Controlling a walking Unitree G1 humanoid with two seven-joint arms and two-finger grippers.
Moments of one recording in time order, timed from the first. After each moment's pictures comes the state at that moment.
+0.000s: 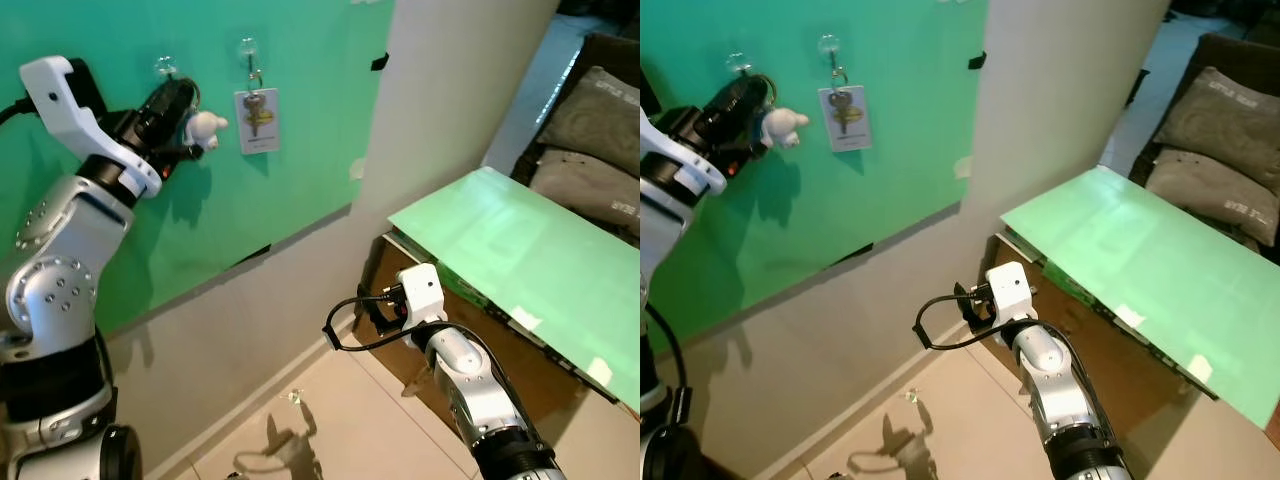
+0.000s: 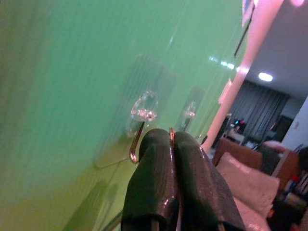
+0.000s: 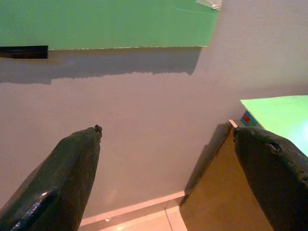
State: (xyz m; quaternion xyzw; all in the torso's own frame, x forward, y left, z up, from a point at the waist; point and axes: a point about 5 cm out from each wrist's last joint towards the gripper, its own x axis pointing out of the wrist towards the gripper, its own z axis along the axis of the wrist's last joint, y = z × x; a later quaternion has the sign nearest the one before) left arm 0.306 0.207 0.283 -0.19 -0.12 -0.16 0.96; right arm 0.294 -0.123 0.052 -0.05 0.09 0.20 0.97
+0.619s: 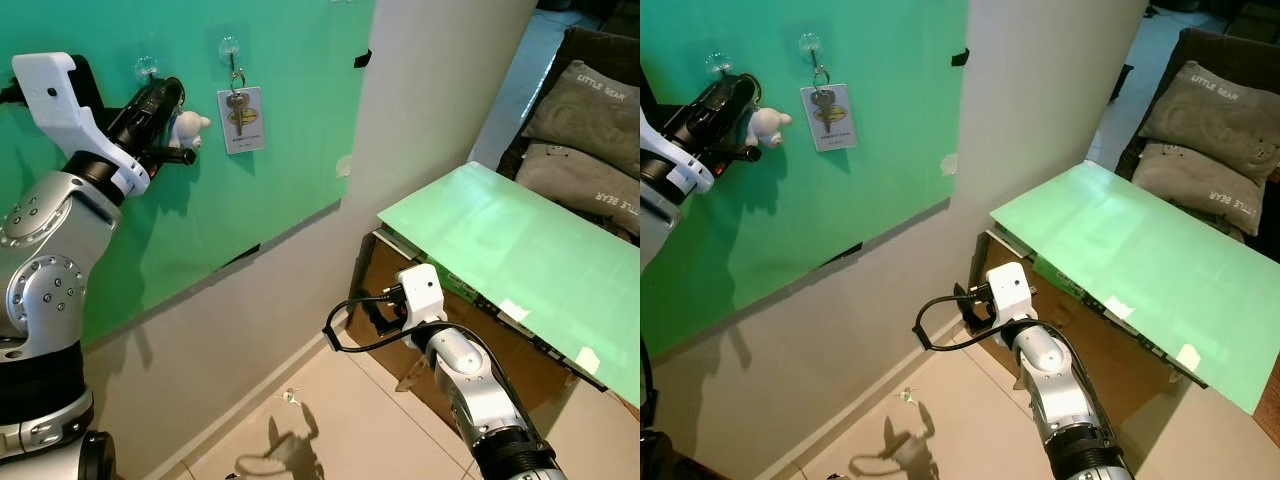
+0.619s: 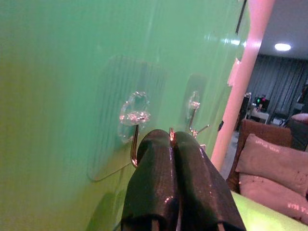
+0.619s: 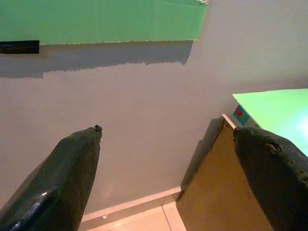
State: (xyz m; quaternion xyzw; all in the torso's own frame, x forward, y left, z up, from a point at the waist) left arm 0.301 0.214 0.285 -0.07 -0.13 -0.14 0.98; right arm 0.294 -0.123 0.051 -0.05 0.09 0.20 0.97
